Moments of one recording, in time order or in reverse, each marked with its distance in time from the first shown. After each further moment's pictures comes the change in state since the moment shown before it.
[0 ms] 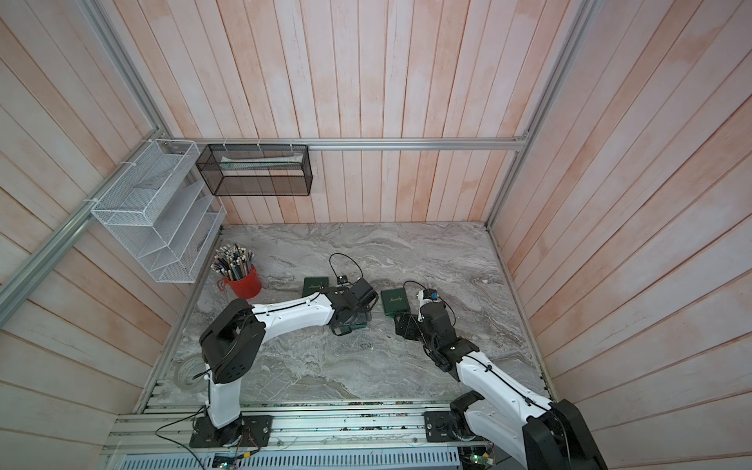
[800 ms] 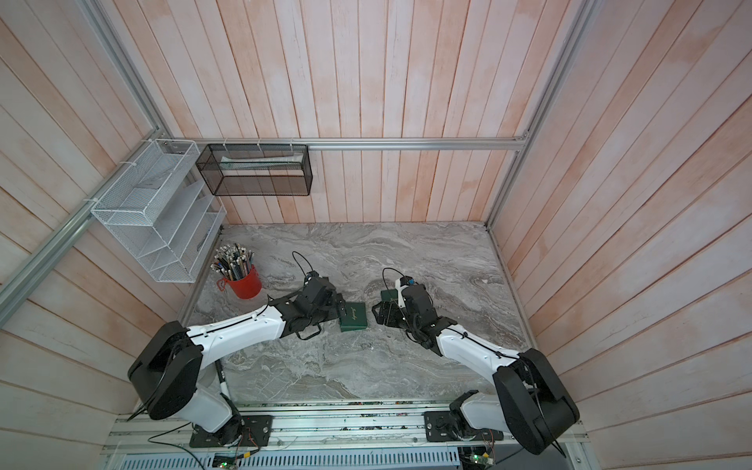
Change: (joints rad) left arm 0.161 -0.404 -0.439 0.336 0.129 0.143; right arm 0.074 0.328 0.208 0.109 -0.176 0.052
